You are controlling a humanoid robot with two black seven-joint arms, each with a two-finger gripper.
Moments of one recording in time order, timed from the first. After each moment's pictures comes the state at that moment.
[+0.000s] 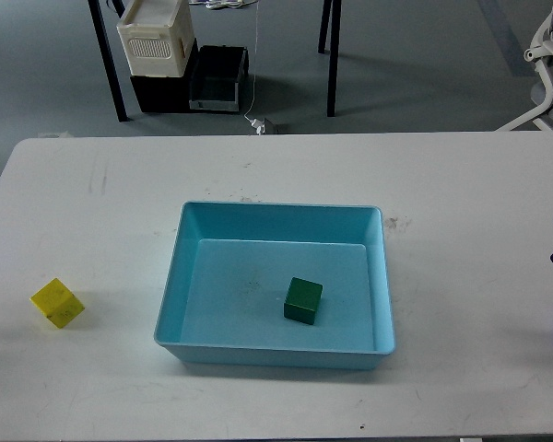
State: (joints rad) left arm 0.15 0.23 -1.76 -1.67 0.12 -0.49 -0.08; right arm -0.22 -0.13 1.87 1.59 0.34 0.22 -0.49
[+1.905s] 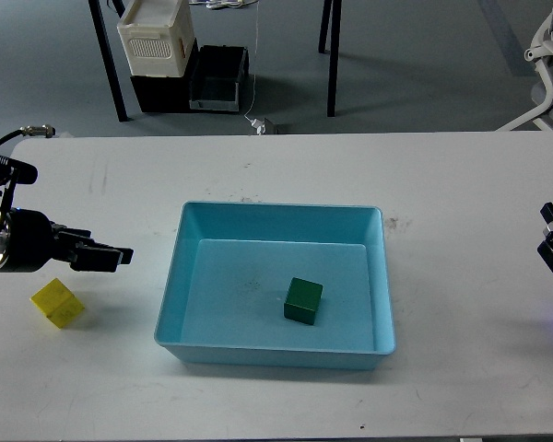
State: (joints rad) left arm -0.92 1.07 -0.11 -1.50 1.61 -0.49 -0.20; right arm -0.17 -0.13 1.84 1.53 0.33 0.23 -0.49
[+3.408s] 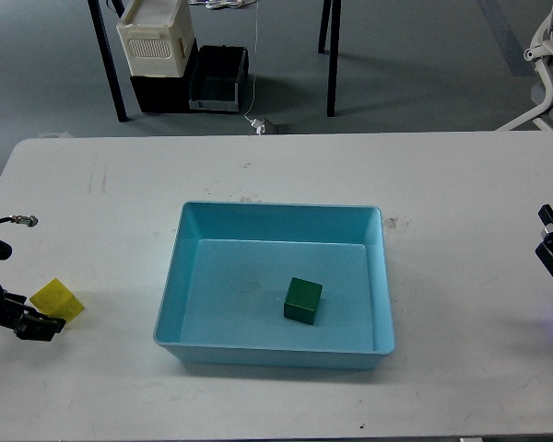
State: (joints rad) left arm -0.79 1.05 -0.06 -1.32 1.78 -0.49 -0.20; right arm -0.17 -0.13 1.83 1.52 0.33 0.23 -0.49
